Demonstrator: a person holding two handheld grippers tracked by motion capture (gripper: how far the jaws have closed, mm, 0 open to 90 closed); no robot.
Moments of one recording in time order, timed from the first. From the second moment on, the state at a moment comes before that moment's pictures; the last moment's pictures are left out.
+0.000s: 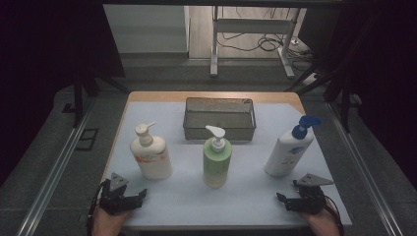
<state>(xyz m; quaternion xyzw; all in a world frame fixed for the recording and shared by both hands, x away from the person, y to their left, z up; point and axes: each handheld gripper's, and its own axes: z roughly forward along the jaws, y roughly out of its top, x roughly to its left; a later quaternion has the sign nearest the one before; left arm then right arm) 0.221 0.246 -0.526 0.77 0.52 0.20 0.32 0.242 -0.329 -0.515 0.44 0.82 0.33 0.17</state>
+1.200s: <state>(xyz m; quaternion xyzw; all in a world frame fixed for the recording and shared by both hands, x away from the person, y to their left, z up) 0.221 0.247 -0.526 0.77 0.52 0.20 0.32 0.248 -0.349 -0.486 0.44 0.82 0.34 0.15</state>
